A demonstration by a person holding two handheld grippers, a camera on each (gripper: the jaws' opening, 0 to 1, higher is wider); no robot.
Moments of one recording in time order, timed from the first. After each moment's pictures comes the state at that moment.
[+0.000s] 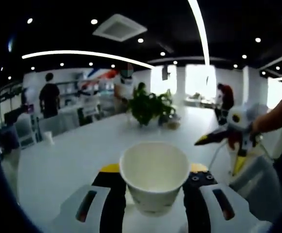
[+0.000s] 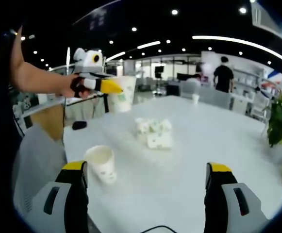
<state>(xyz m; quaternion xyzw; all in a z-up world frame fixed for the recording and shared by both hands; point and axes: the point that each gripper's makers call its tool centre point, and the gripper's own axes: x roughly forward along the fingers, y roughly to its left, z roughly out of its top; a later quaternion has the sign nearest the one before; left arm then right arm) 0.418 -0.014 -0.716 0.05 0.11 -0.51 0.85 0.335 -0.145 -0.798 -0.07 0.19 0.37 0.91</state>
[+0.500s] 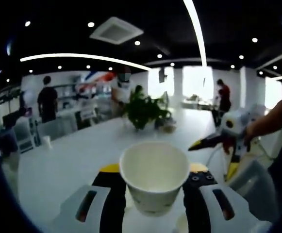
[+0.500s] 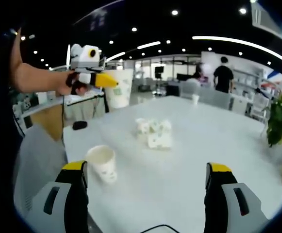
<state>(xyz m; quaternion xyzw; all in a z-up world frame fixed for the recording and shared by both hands) 0.403 -0.024 -0.696 0.05 0.10 -0.52 0.85 0.335 -0.147 -0.796 -0.07 0.18 0.37 0.91</state>
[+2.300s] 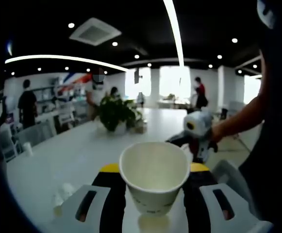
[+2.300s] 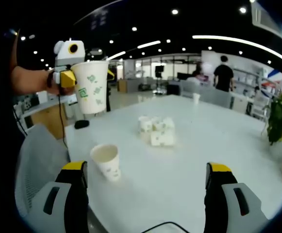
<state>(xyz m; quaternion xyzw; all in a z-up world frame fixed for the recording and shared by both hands) 0.326 -0.051 -0.693 0.06 0.10 -0.60 0.79 0.331 -0.148 -0.800 -0.07 0.19 0.37 0.90</state>
